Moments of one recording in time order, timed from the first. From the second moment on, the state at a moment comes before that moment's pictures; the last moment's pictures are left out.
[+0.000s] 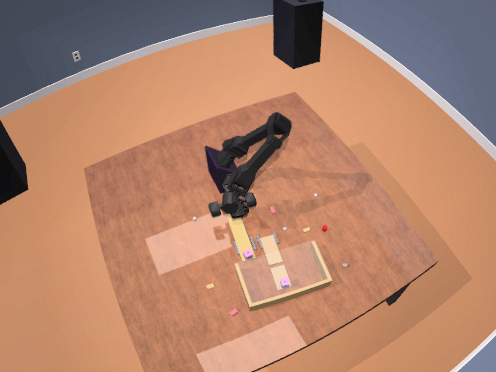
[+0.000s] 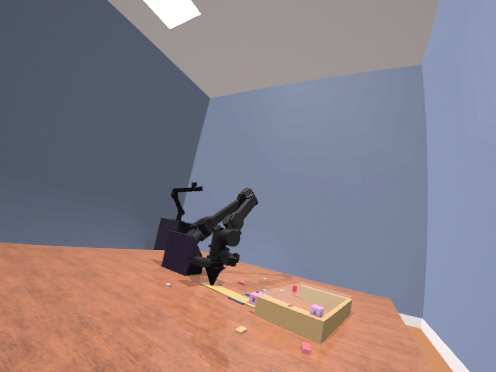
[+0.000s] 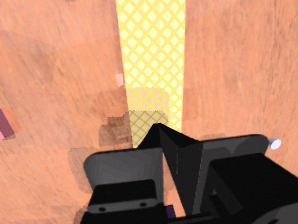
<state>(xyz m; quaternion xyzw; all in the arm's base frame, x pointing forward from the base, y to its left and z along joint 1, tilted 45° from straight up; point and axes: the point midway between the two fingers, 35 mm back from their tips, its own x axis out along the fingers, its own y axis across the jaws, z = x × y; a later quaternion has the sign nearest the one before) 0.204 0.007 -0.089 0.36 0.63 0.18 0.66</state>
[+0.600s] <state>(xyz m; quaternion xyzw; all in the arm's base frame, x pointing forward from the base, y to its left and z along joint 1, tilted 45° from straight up) 0.205 -0.022 -0.062 0.35 0.64 0.19 0.66</state>
